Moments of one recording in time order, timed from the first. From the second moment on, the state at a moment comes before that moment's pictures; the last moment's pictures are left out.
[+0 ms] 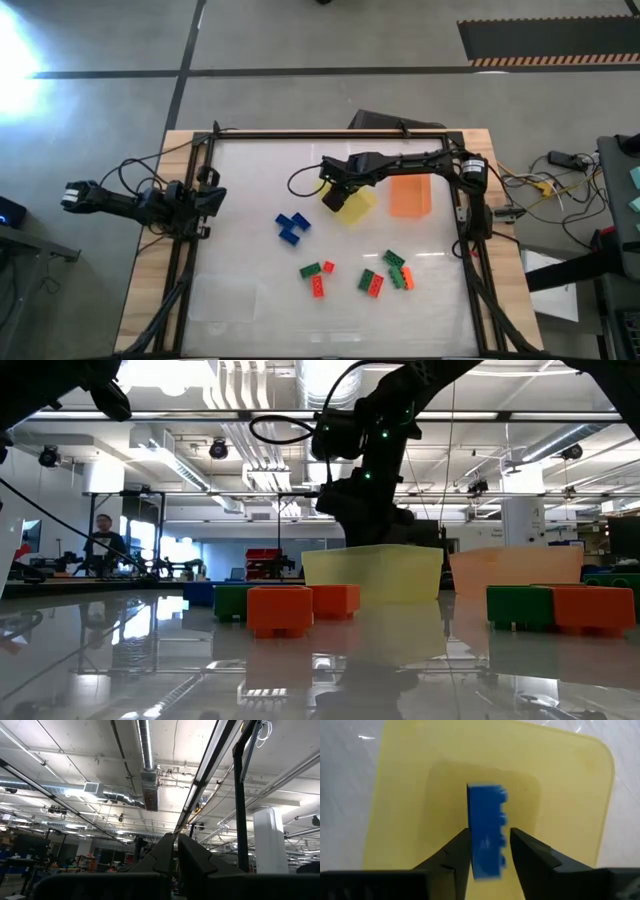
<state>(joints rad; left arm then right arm) -0.16 0.43 0.02 1.09 -0.20 0.02 -0.25 1.99 1.48 -0.74 0.16 0.41</state>
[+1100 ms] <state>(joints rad) -0.16 0.43 0.02 1.09 -0.20 0.01 0.03 1.96 1.75 -1.13 -0.09 0.50</state>
